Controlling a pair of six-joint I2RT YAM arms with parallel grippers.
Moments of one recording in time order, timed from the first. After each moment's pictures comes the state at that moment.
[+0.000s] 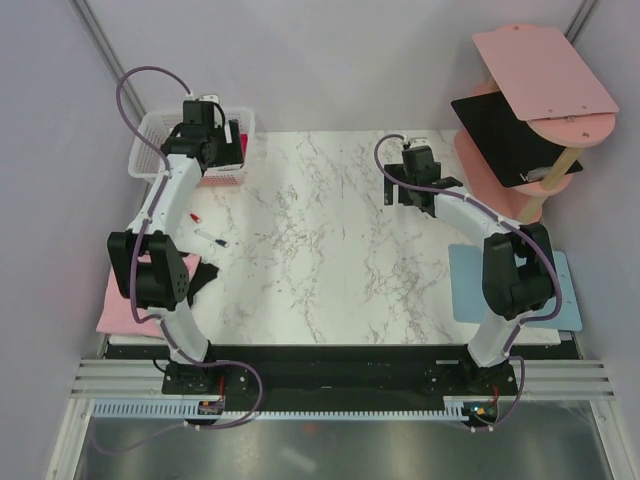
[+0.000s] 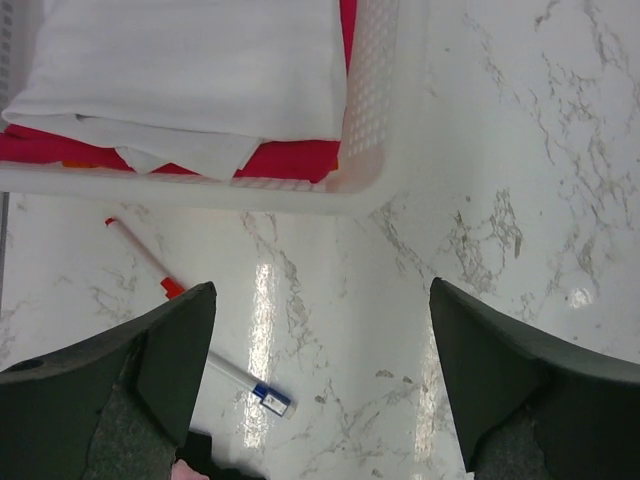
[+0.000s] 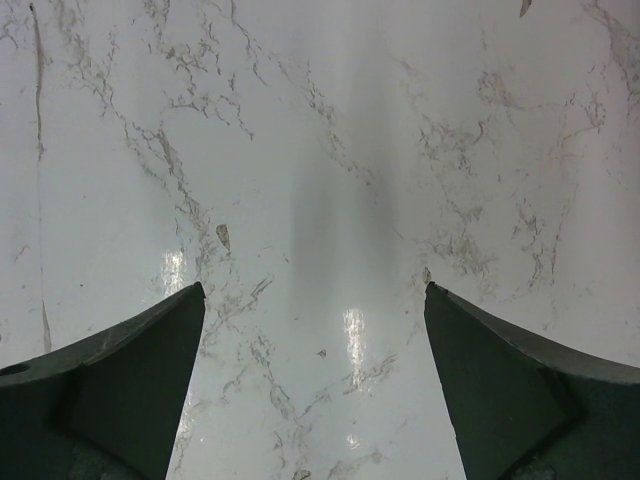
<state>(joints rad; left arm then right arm) -0.08 1.78 1.68 -0.60 -0.13 -0.13 0.31 1.77 1.29 -0.28 0.24 0.20</state>
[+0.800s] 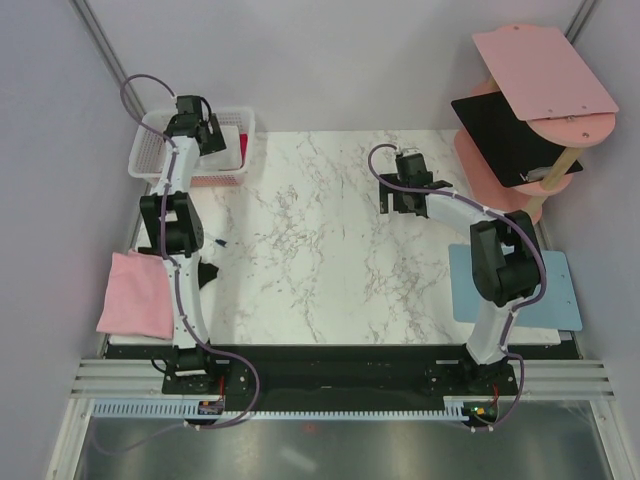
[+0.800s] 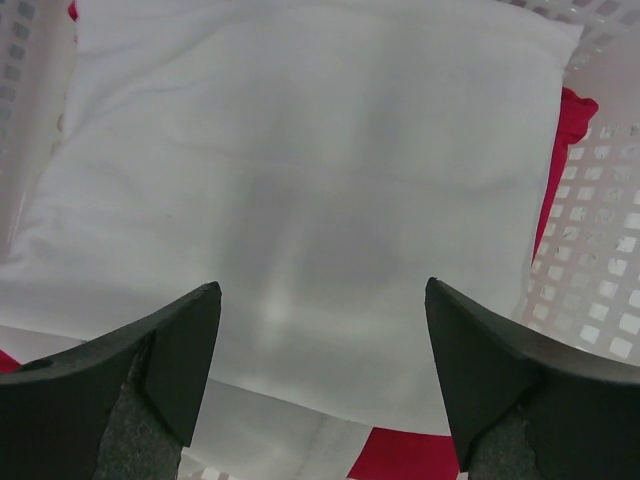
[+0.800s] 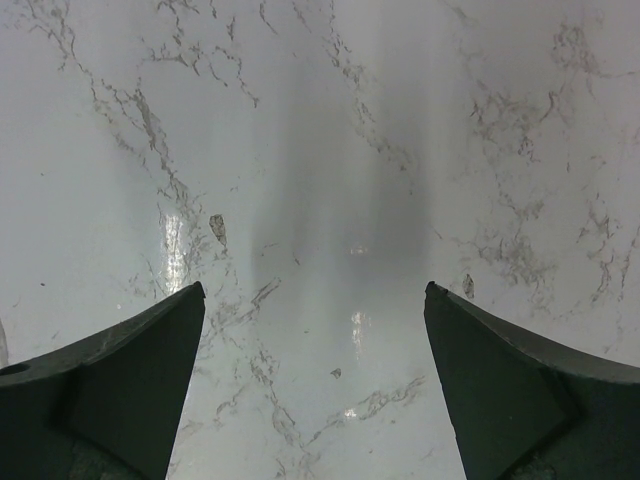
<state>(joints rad) 0.08 2.49 2.39 -0.67 -0.19 -0.19 0.31 1.88 1.29 -0.25 0.20 0.20</state>
